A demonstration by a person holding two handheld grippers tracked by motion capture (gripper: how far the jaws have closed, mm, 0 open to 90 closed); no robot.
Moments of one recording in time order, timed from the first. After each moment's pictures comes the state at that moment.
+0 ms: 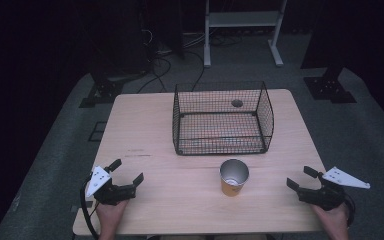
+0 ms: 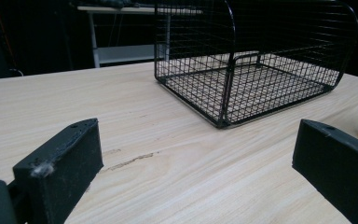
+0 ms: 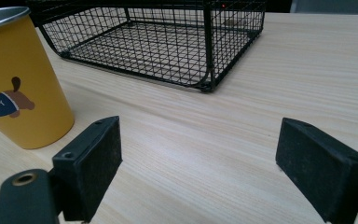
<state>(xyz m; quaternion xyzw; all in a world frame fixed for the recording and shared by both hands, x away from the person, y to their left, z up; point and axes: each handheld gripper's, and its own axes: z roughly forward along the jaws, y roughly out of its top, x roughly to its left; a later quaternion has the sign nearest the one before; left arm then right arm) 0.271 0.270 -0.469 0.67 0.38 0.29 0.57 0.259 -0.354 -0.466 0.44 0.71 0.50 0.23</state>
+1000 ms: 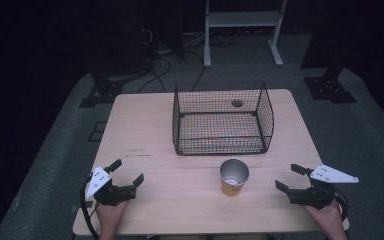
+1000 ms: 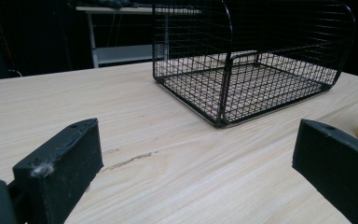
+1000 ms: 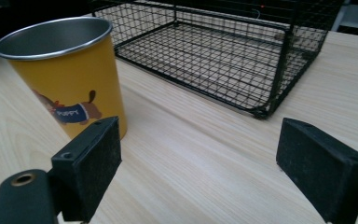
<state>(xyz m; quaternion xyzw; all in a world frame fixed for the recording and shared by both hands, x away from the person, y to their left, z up) 0.269 0.270 -0.469 0.67 0.38 0.29 0.57 0.258 -0.318 -0.439 0.37 0.76 0.50 0.20</state>
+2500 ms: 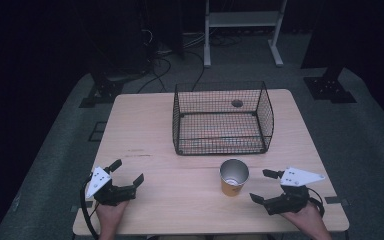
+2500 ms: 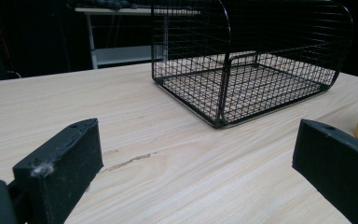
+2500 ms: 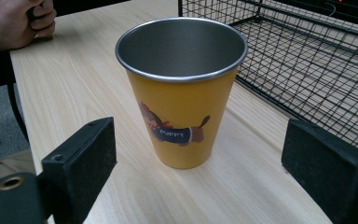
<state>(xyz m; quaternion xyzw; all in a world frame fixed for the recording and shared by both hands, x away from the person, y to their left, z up) 0.269 0.270 -0.469 0.67 0.38 0.29 0.57 0.253 -0.250 -0.427 0.27 0.82 0.49 0.15</state>
